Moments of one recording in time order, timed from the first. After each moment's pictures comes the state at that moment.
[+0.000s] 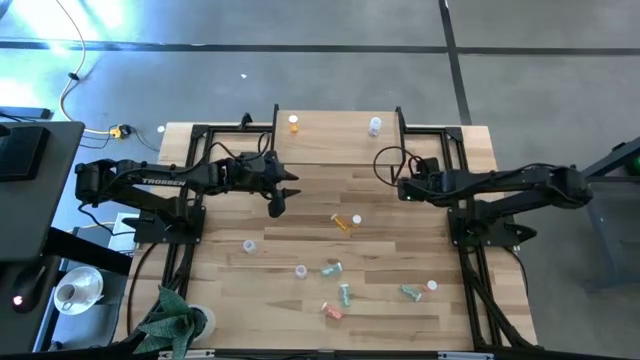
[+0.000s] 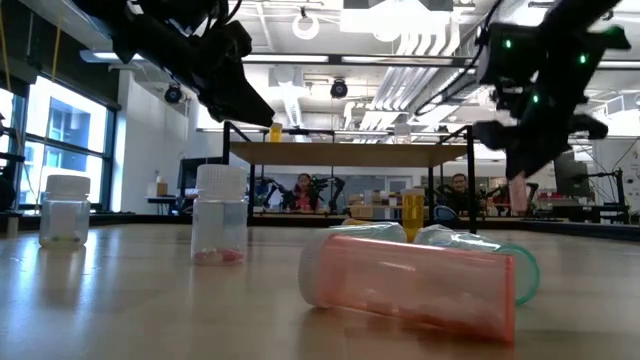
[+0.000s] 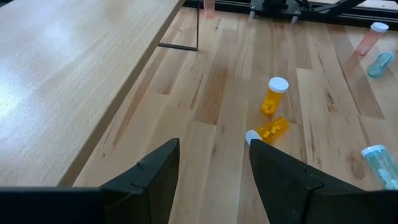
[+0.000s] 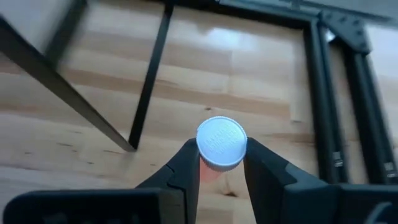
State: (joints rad) left arm 0.34 1.22 0.65 0.05 0.01 0.00; right arm -0.15 1.12 0.64 -0.91 0.74 1.18
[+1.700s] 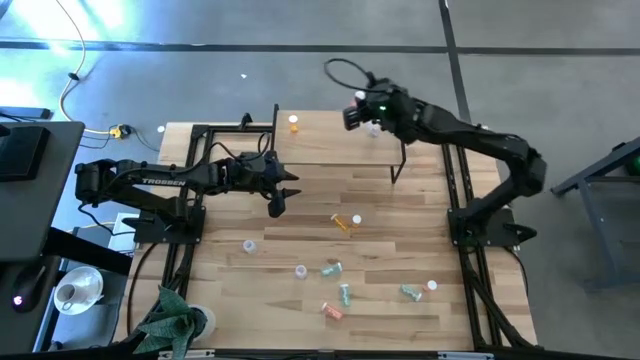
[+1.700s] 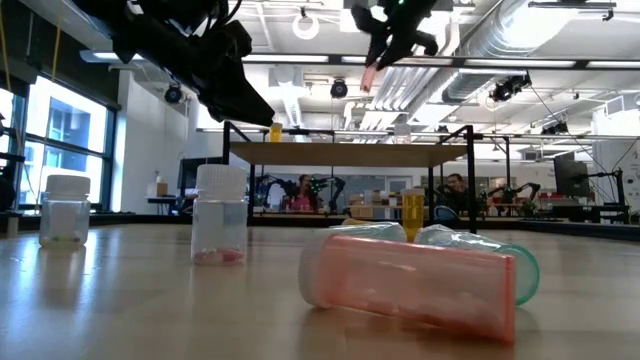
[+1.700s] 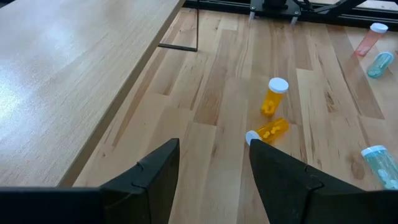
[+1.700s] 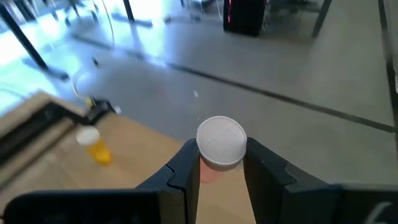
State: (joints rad) left arm 0.35 1.22 0.65 0.05 0.01 0.00; right arm -0.39 1.56 1.56 -0.56 0.57 0.38
